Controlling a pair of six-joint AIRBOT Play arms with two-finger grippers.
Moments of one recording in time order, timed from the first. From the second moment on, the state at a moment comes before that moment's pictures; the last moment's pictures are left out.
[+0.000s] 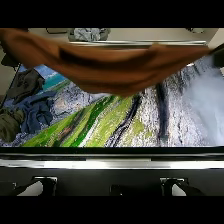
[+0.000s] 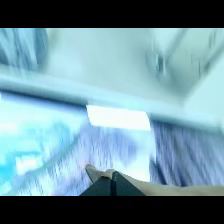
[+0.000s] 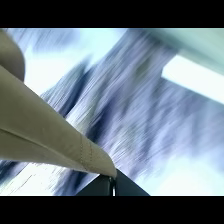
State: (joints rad) left arm 0.35 -1.19 1.89 0.78 -1.08 -1.38; right arm -0.24 -1.13 1.87 -1.31 1.24 0.97
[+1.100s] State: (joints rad) left arm 0.23 -1.28 1.51 0.93 -1.00 -1.36; right arm -0.24 -1.08 1.17 -1.33 1.26 1.06
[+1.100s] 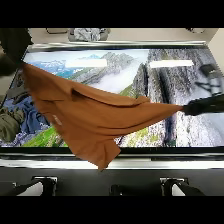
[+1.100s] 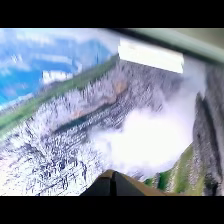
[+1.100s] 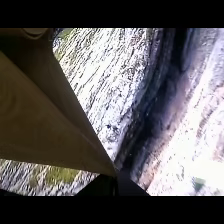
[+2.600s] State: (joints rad) left arm 0.30 -1.18 0.54 0.86 -1.24 -1.29; right arm -0.24 -1.38 1.06 -1.29 1.29 0.97
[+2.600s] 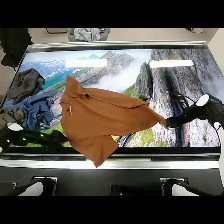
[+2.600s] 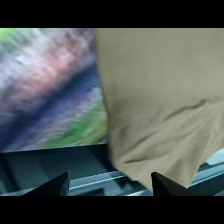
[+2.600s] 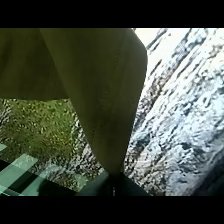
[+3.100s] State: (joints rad) left arm 0.16 -1.15 0.49 0.71 -0.99 -1.24; right arm -0.24 -1.37 1.08 -1.31 1.31 0.96
